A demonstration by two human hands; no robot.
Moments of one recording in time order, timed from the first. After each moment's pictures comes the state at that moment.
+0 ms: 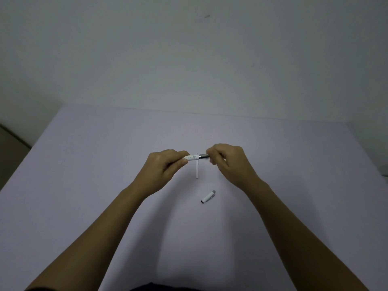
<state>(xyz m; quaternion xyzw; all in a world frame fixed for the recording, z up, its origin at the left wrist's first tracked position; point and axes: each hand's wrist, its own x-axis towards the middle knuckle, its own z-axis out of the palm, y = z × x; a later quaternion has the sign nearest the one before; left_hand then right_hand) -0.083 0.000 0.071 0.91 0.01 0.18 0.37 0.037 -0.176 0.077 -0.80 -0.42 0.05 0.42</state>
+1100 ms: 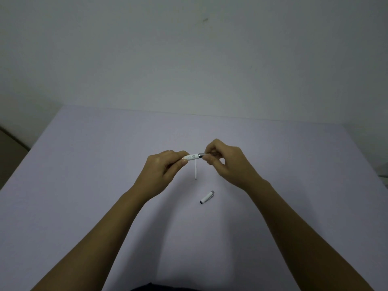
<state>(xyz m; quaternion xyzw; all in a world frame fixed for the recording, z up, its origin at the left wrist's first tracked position) -0.089 -0.008 0.075 0.91 0.02 0.20 0.36 0.034 -0.180 0.083 -0.79 -0.46 0.07 0.39</state>
